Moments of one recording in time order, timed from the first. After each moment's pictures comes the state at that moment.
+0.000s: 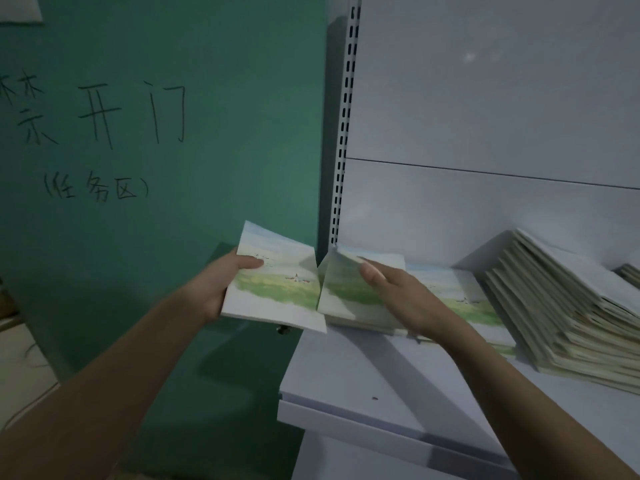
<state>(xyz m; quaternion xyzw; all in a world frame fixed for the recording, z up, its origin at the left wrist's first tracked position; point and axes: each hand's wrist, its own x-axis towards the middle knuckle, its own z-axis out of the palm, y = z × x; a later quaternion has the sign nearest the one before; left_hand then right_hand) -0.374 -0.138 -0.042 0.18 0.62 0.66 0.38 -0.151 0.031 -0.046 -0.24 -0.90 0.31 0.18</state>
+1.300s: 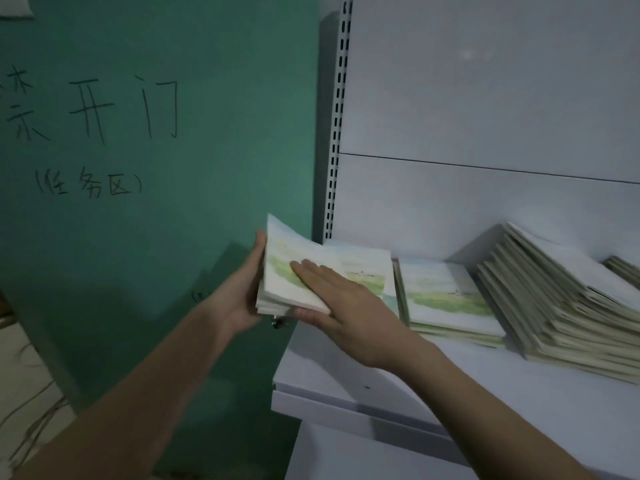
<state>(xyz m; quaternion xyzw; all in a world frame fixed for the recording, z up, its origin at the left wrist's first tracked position) -0.323 -0.126 -0.051 0.19 0.52 0.69 0.46 -0.157 -0.030 -0.049 -0.09 -0.97 0.17 0.13</state>
